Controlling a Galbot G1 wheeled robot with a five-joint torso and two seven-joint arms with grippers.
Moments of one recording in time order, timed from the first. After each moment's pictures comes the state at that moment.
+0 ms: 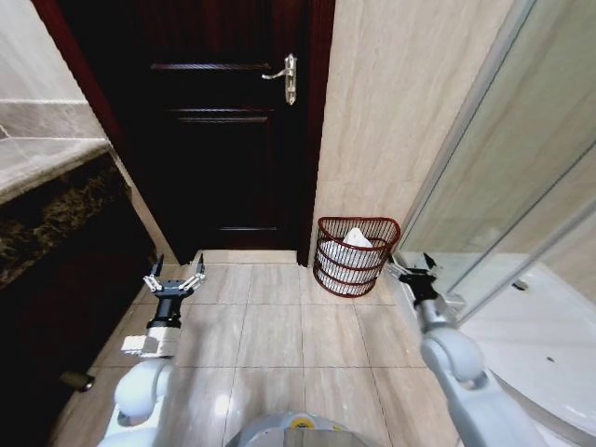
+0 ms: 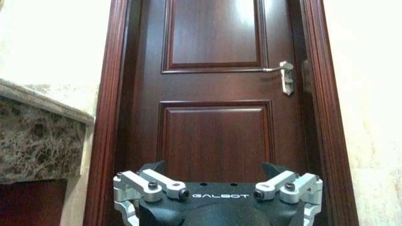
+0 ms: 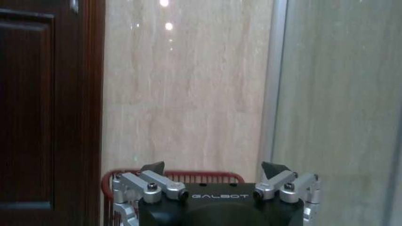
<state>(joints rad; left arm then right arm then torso) 1.54 -1.48 -0.81 -2.13 -0.23 -0.23 0.10 -1.45 1.09 0.64 2.16 0.42 -0.18 0.26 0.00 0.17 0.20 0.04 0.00</state>
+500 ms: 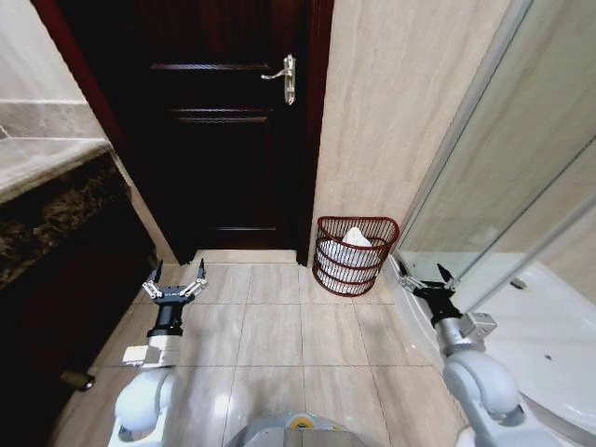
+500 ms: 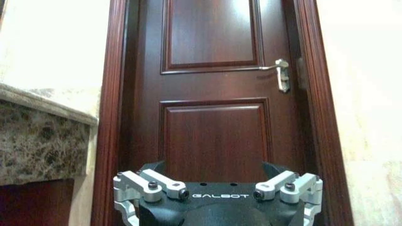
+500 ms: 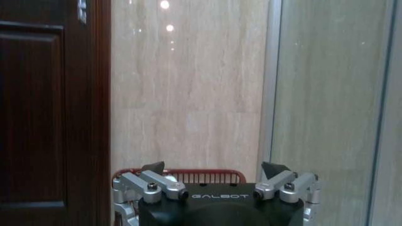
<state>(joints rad) 1.60 -1.51 -0.81 -2.17 -0.20 -0.24 0.11 -1.52 1.15 0.68 2.23 0.42 -0.19 0.22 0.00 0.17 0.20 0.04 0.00</state>
